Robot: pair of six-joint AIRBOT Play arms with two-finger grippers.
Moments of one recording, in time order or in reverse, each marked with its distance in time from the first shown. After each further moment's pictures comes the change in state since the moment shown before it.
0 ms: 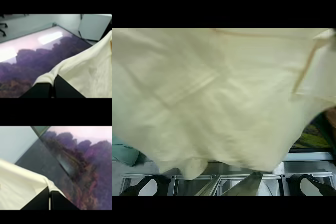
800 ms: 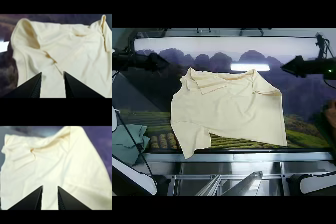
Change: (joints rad) left arm -0.016 -0.905 0.224 0.270 0.043 -0.072; right arm -0.010 -0.605 0.007 -0.168 -0.142 0.036
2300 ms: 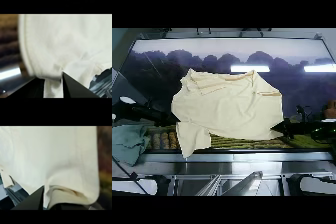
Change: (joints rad) left arm -0.019 0.336 -1.023 0.230 0.150 -0.043; right arm -0.124 0.235 -0.999 -0.008 -0.096 -0.242
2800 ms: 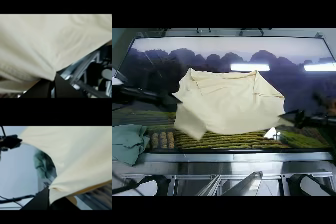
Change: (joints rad) left arm -0.042 0.296 0.174 -0.429 -0.297 0.159; right arm -0.095 0.355 0.065 0.292 0.429 0.008
